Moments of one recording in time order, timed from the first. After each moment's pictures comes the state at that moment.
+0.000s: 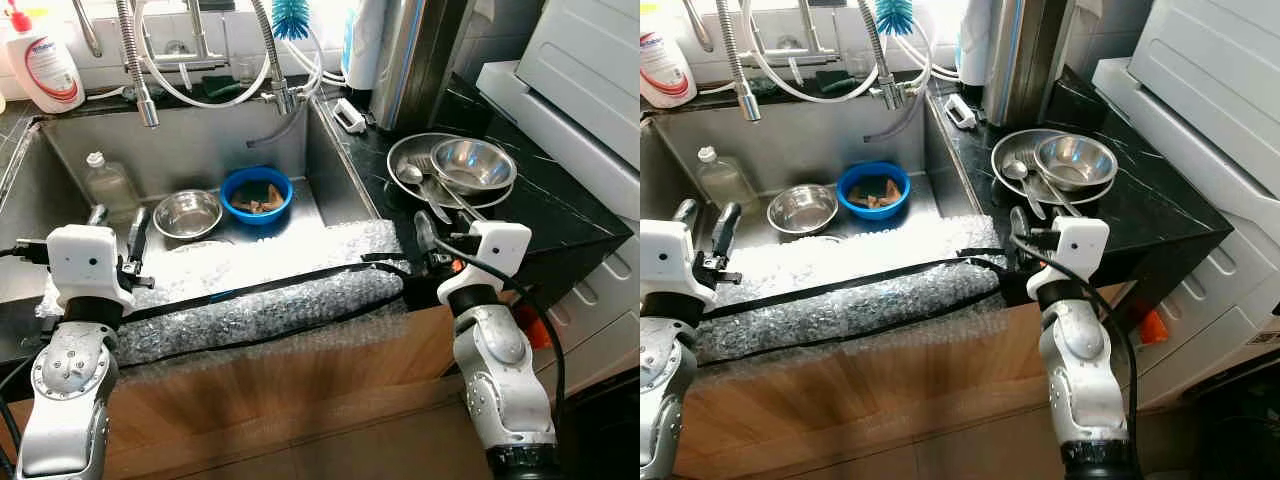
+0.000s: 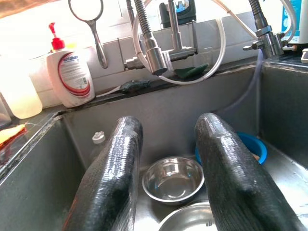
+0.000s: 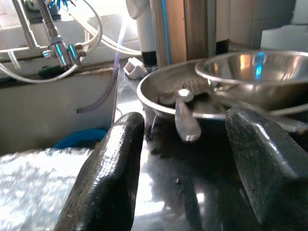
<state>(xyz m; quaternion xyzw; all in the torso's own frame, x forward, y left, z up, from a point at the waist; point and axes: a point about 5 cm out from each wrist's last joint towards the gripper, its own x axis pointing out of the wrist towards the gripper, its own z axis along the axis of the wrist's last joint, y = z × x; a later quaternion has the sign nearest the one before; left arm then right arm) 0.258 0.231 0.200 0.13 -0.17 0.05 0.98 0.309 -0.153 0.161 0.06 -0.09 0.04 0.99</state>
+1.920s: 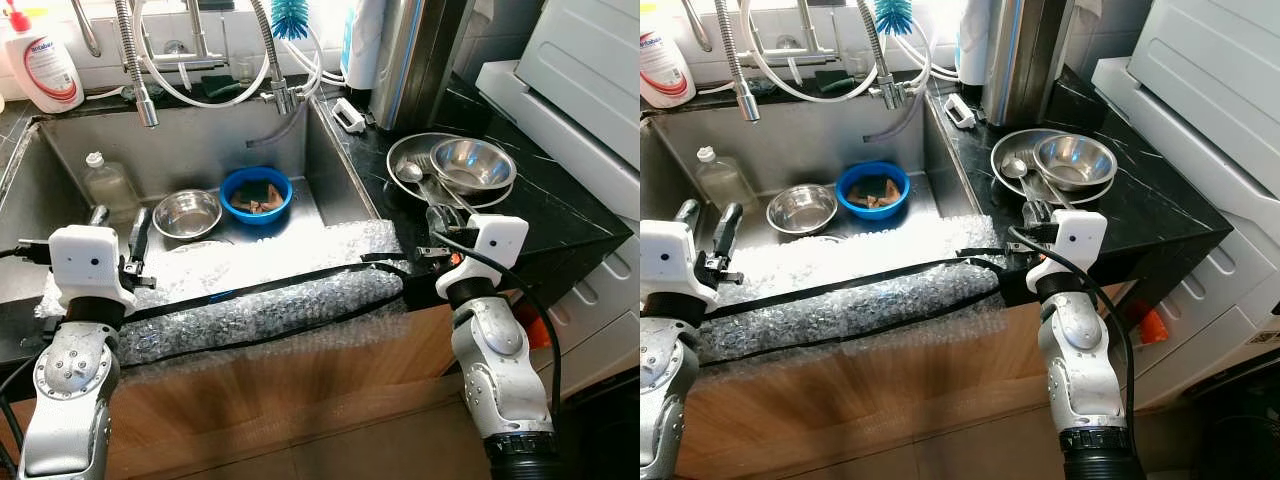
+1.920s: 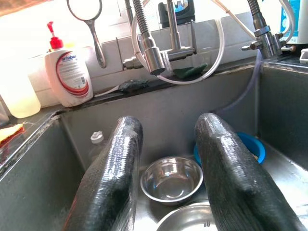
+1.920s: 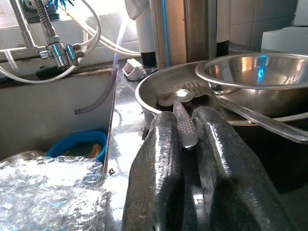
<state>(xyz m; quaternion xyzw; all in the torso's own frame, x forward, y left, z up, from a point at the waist) 0.260 0.229 0.201 0.13 -0.17 0.05 0.98 0.316 -0.152 0.161 0.05 -0.09 0.05 0.99</state>
